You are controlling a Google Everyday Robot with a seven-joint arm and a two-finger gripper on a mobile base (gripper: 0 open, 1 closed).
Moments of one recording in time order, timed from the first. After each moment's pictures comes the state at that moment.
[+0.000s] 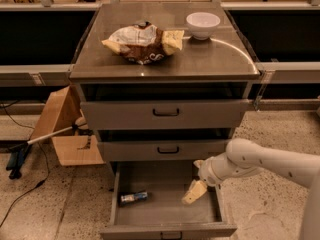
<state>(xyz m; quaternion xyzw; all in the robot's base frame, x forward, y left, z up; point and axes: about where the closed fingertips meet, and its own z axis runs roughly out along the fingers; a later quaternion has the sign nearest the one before) 0.514 -0.122 0.442 -0.50 0.80 0.26 0.21</state>
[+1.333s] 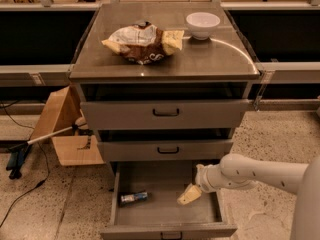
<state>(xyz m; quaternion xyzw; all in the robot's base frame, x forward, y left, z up) 0.533 -0.127 0.389 -0.43 0.84 0.20 0.24</state>
